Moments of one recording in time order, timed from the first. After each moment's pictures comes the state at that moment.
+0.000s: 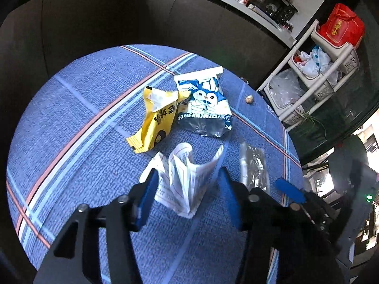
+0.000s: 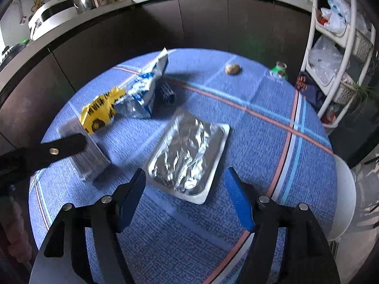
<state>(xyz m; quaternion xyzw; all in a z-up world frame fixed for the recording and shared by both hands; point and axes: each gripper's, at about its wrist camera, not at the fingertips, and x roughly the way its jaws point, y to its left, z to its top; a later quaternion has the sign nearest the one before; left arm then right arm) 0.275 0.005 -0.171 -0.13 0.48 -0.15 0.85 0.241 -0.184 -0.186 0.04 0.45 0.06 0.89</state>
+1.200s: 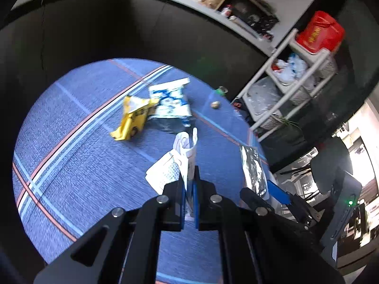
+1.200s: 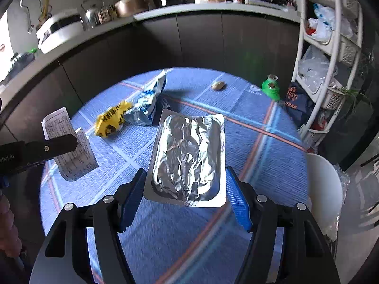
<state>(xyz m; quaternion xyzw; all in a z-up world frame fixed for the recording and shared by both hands) 0.209 -0.004 -0.116 -0.16 0.44 -0.20 0.86 0.174 -0.212 -0.144 0.06 0.40 0.05 0.91</state>
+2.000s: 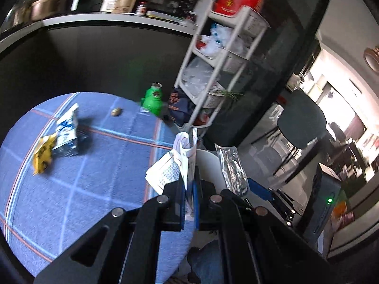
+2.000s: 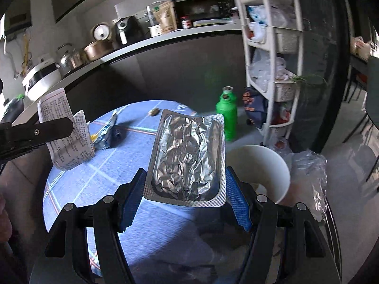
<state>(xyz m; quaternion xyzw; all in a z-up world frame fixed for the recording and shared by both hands) 0.149 -0.163 -0.044 -0.04 0.40 -0.35 0.84 0.080 -0.347 -0.119 0.14 0.34 -0.03 0.93</state>
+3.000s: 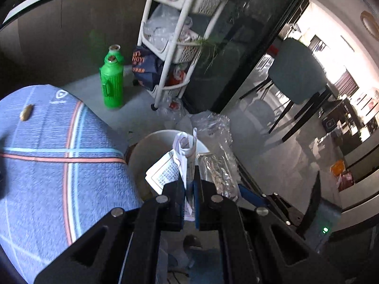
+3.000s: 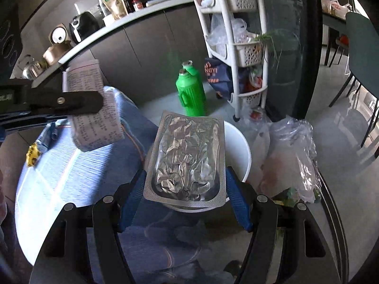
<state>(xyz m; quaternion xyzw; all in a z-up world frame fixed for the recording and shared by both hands) 0.227 -0.359 -0.143 0.05 0.50 -0.41 0.76 0.114 -0.457 -0.223 0.19 0.40 -0.09 0.89</state>
